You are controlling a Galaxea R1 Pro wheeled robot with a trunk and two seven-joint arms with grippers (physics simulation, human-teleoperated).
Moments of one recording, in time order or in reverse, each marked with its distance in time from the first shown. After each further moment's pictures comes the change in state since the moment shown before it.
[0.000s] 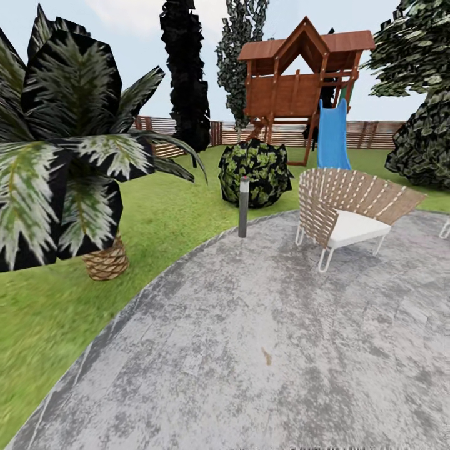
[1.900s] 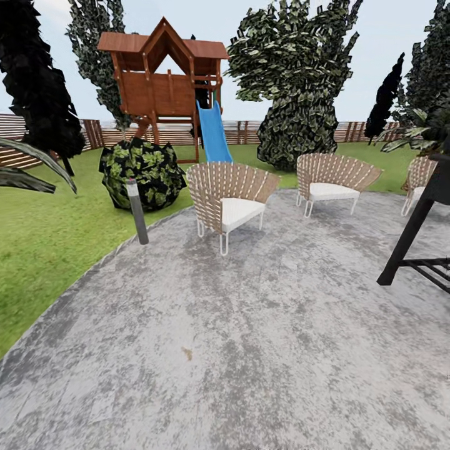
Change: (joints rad) left arm 0.000 0.008 0.067 -0.002 0.008 0.000 0.003; right arm 0.000 0.001 0.000 0.000 0.000 0.000 0.000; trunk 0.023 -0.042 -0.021
